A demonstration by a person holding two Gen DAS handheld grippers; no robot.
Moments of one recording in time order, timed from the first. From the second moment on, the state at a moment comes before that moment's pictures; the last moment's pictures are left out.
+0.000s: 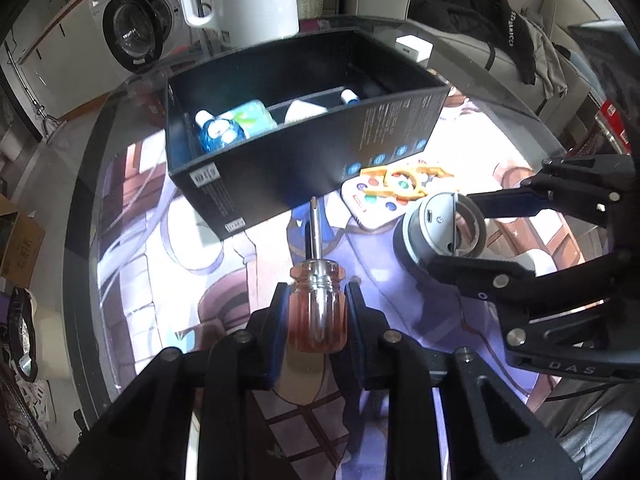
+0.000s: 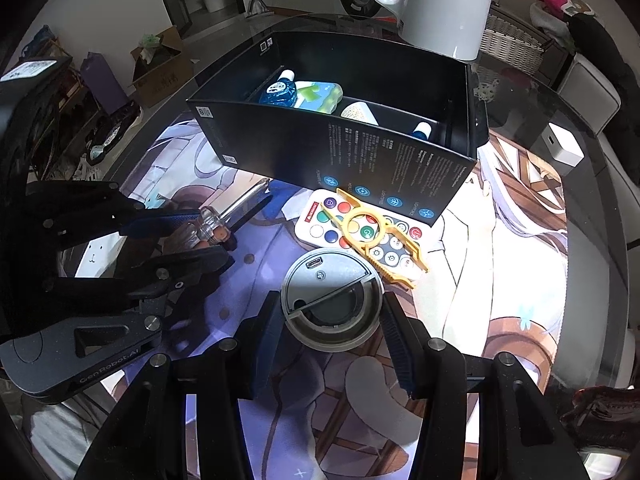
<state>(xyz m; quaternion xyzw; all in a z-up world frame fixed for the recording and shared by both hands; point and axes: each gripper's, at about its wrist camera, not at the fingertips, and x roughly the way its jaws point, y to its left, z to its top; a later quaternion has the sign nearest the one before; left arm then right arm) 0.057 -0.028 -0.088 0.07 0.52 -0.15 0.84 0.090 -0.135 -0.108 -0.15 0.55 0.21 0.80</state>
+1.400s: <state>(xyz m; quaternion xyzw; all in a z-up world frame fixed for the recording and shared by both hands) 0.012 0.002 0.041 0.04 0.14 -0.09 0.99 0.005 -0.160 0.049 -0.06 0.11 0.20 0.97</state>
